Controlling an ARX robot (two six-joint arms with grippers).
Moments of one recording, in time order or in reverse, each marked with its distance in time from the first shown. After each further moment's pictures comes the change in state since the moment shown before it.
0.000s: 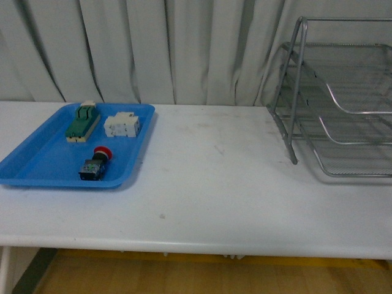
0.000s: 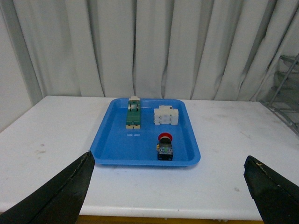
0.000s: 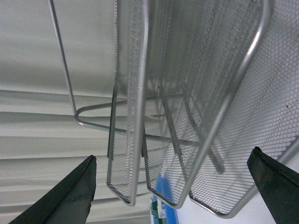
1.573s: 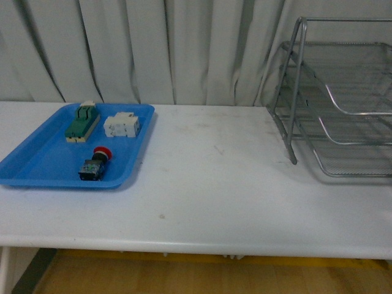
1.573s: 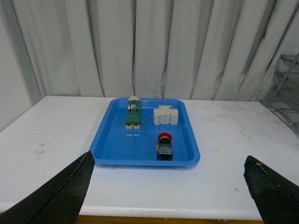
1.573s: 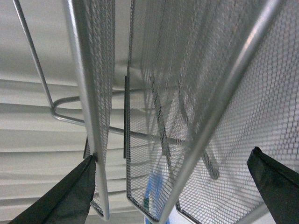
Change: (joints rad) left arm 0.000 0.000 0.000 0.000 0.000 0.000; right arm 0.092 0.161 0.127 0.012 0.042 -0.016
